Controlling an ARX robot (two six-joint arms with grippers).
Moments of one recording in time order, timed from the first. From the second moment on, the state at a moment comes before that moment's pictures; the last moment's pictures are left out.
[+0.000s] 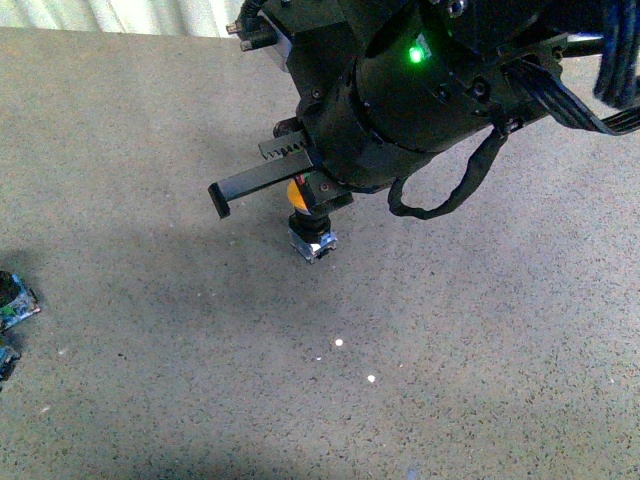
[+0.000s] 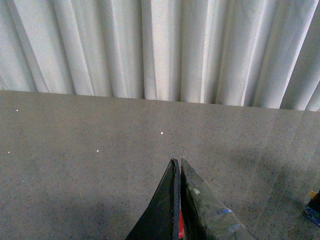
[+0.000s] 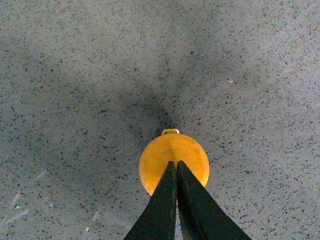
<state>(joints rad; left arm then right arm) 0.00 0.02 0.01 0.00 0.00 0.00 0.50 1.94 1.14 -0.06 0.10 0.04</state>
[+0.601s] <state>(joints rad) 0.00 0.02 0.01 0.00 0.00 0.00 0.49 1.95 1.13 -0.06 0.07 0.07</state>
